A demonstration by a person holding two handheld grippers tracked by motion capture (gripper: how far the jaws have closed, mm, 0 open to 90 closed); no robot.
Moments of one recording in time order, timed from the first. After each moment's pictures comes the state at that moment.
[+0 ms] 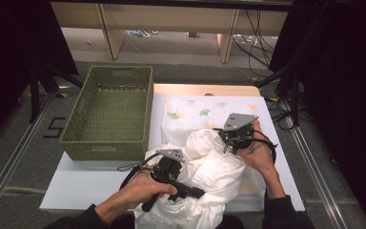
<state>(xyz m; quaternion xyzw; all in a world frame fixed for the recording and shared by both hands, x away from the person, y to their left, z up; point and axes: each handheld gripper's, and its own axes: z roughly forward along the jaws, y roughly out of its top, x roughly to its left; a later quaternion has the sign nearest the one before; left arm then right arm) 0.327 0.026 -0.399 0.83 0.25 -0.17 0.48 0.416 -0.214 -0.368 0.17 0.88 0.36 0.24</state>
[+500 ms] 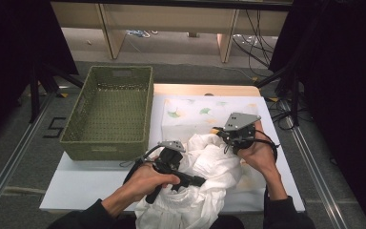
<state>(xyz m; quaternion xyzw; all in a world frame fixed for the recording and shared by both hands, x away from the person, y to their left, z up) 0.346 0.030 -0.384 0.82 0.28 -0.13 0.49 0.408 -0.213 -0.356 0.16 0.88 0.38 0.25</state>
